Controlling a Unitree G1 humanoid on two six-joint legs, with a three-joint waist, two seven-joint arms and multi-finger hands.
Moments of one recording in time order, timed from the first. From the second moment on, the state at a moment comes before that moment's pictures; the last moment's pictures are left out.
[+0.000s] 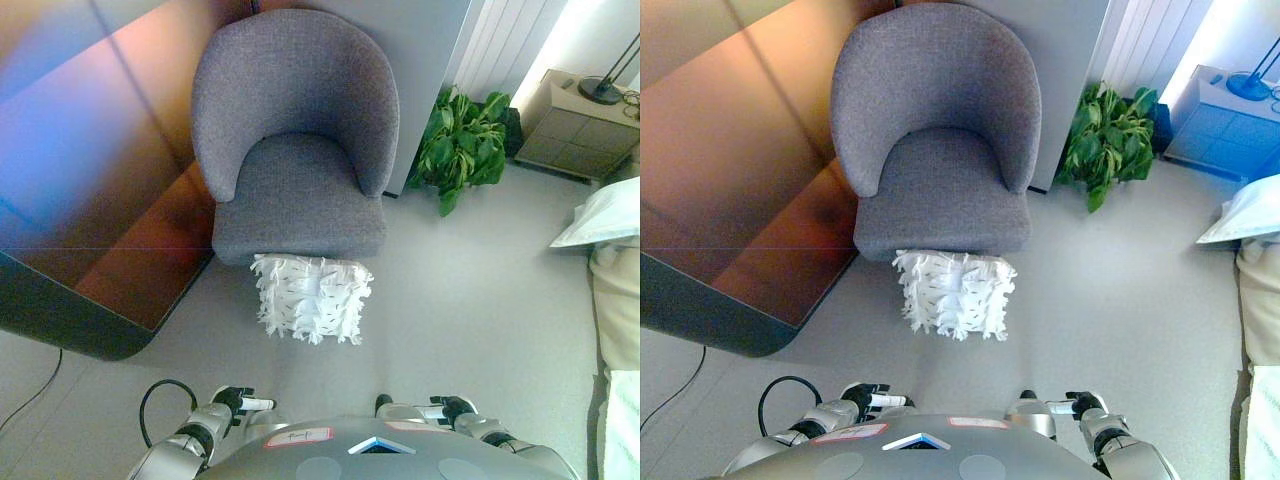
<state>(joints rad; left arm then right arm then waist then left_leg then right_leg) -0.02 0.23 -0.33 1.24 -0.08 0.15 -0.02 0.01 -0.25 0.27 1.29 0.04 0.13 -0.06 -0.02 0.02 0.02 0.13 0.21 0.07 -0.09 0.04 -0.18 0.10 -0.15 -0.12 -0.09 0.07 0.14</state>
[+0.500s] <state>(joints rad) -0.01 0.23 -0.33 1.24 -0.09 0.13 -0.03 0.01 -0.25 0.27 1.29 0.04 0.13 -0.06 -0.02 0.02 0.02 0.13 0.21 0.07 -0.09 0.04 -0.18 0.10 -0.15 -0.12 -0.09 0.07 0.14</state>
